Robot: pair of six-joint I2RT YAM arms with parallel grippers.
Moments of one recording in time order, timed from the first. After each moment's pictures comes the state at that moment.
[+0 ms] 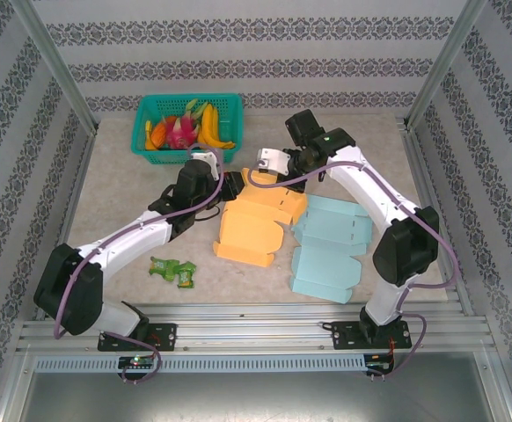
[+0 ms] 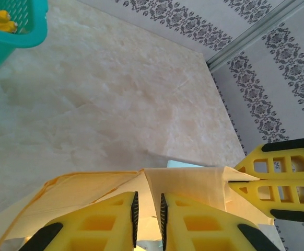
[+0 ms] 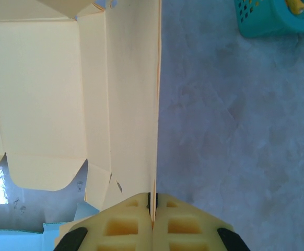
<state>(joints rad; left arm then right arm) -0.53 1.43 0.94 0.07 0.10 -0.69 0.46 1.78 1.71 -1.03 -0.25 -0.91</state>
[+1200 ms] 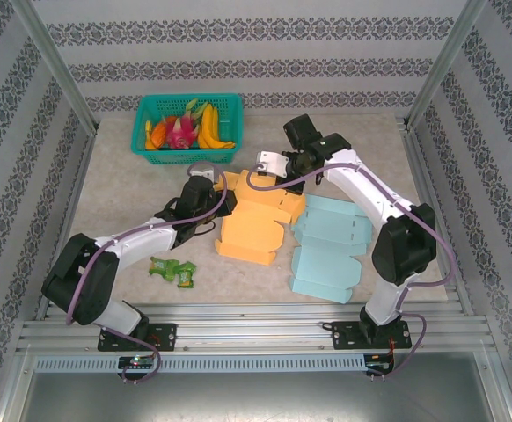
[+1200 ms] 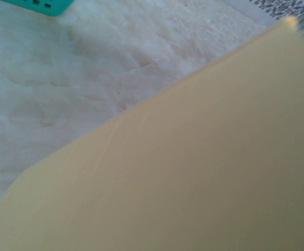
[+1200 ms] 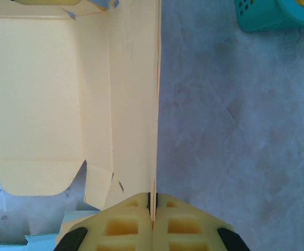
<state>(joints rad) -0.51 1.50 0.79 0.16 0.05 -0.69 0.46 1.79 1.64 -0.94 -0.23 -0.91</state>
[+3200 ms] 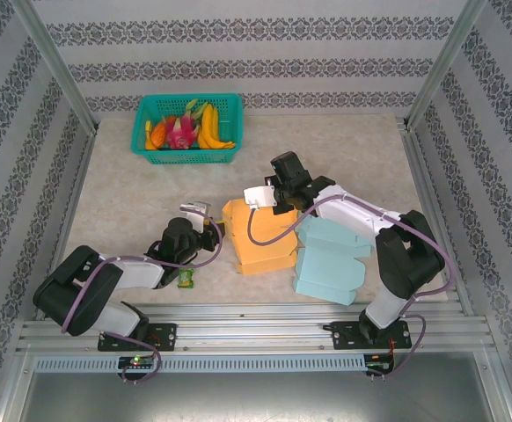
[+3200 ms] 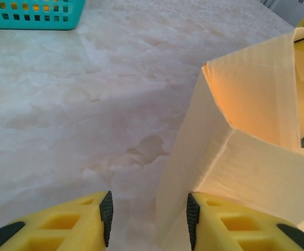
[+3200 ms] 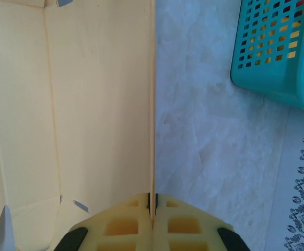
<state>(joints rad) -0.51 1.43 0.31 0.72 0.01 -0.29 0.59 1.68 1.19 -0.36 -0.07 -1.23</state>
